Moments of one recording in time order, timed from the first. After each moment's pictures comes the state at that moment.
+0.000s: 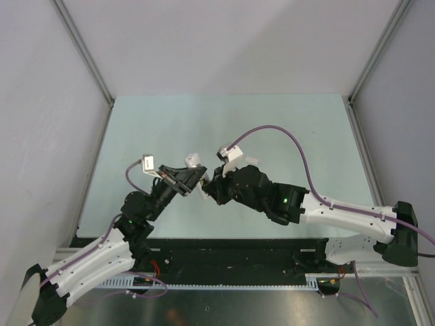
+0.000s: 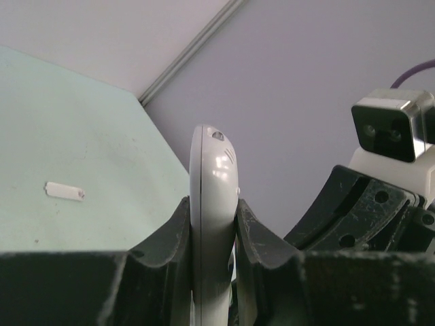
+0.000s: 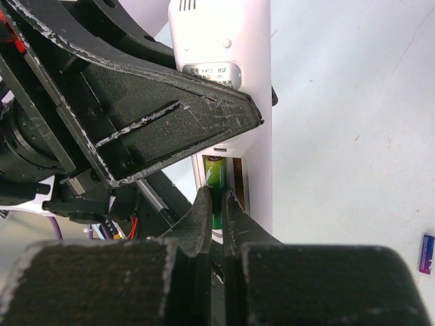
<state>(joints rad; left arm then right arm) -0.77 0.61 0.29 0.60 -0.04 -0.85 1.23 1.25 1.09 -0.16 0.27 0.50</state>
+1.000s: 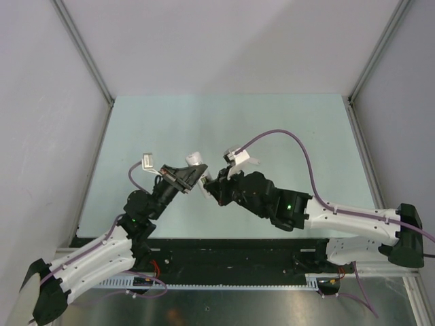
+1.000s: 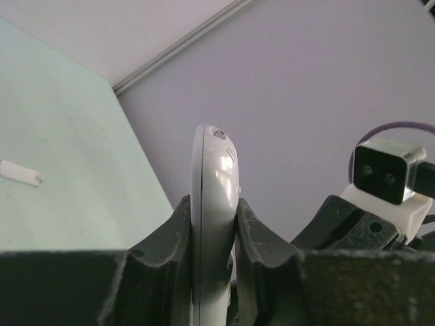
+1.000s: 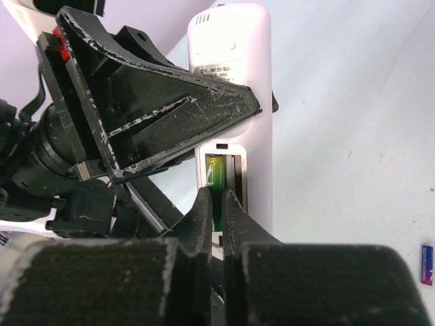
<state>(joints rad) -0.76 0.66 0.28 0.66 -0.07 -1.05 1.26 1.21 1.01 -0.05 0.38 0.50</state>
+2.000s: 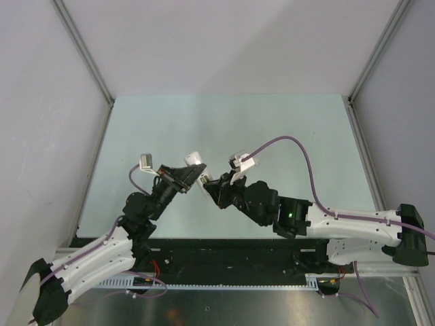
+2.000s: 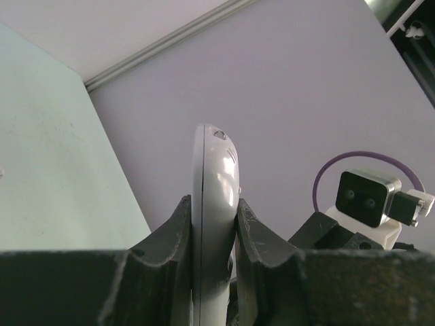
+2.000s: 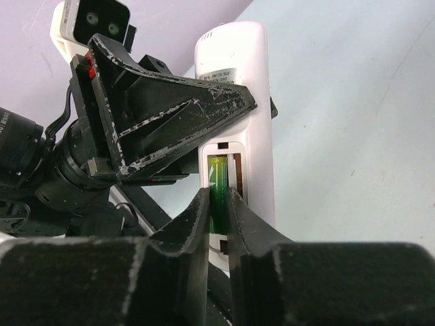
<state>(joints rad) -0.76 0.67 0.27 0.75 -0.07 -1.19 1.33 1.18 0.93 0.11 0.51 0.48</state>
